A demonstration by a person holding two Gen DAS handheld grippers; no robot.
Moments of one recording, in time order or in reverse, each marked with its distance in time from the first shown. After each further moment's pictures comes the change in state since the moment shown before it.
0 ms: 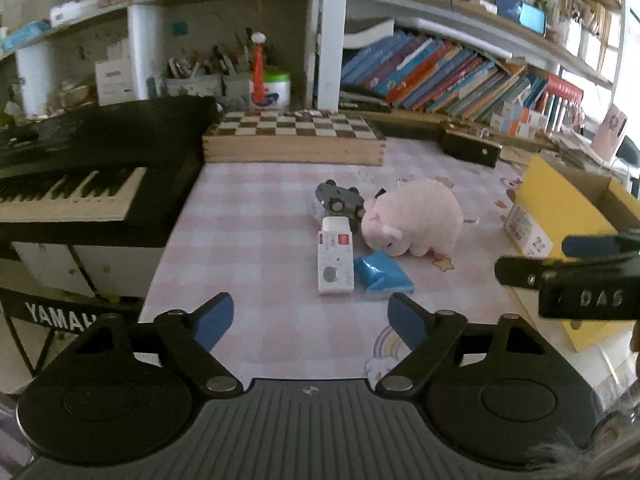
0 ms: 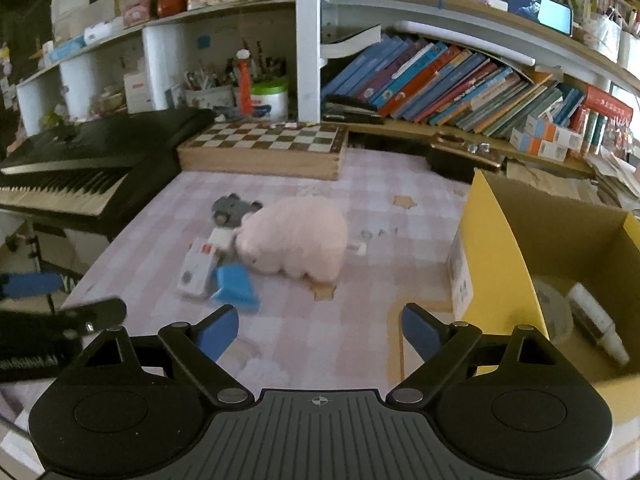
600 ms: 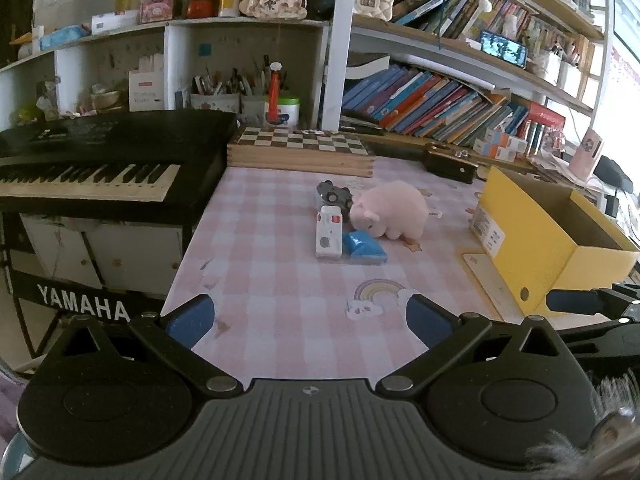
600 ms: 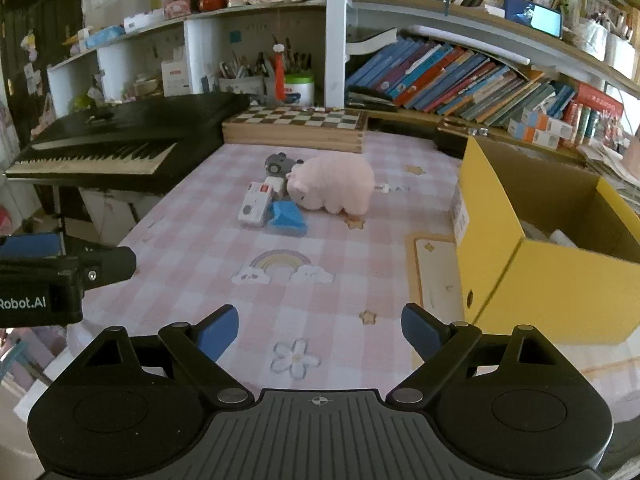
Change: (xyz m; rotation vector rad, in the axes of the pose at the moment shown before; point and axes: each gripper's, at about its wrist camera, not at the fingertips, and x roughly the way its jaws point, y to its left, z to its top) left arm -0.107 0.005 -0.054 -0.062 -0.084 -0.003; right arm -0.084 0.032 -0.066 -0.027 0.006 0.023
